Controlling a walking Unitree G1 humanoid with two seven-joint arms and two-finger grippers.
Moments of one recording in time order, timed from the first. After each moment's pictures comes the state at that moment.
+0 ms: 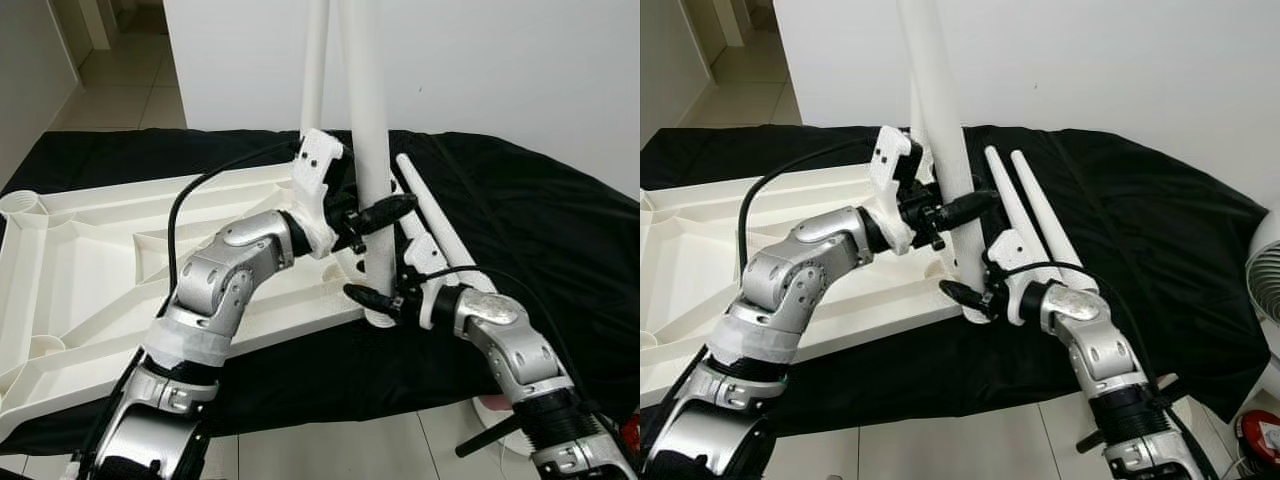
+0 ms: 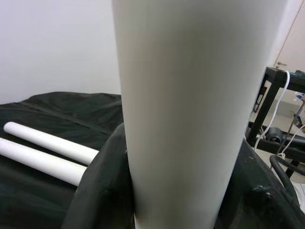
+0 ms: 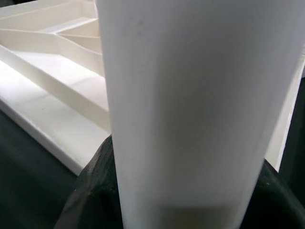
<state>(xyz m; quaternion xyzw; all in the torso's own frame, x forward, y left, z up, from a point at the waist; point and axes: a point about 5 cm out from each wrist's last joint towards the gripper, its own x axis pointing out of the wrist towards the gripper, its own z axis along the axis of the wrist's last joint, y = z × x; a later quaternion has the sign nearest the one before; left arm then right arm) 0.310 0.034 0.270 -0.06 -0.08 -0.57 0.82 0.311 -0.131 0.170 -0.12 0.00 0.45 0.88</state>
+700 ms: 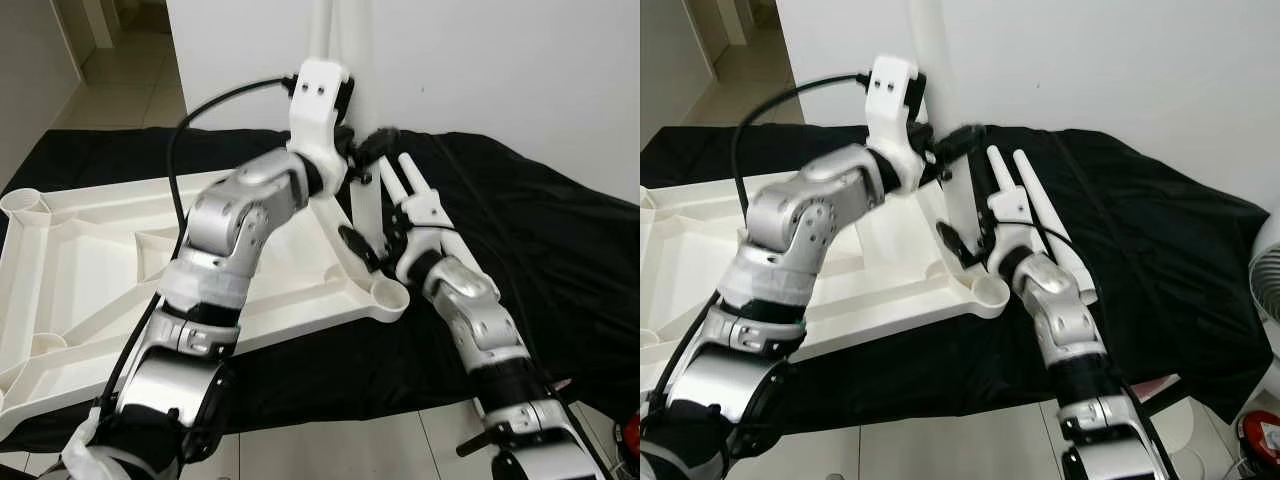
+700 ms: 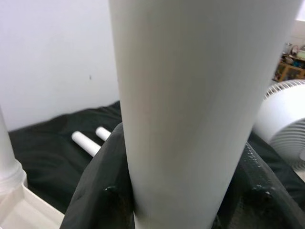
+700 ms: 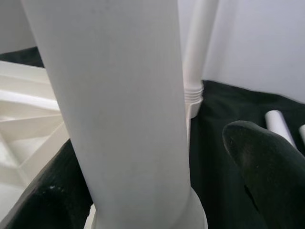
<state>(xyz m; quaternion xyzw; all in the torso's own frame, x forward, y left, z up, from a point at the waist) 0.338 0.024 0.322 -0.04 -0.08 -0.42 0.90 0.352 -0.119 0.203 -0.06 -0.09 0.25 0.96</state>
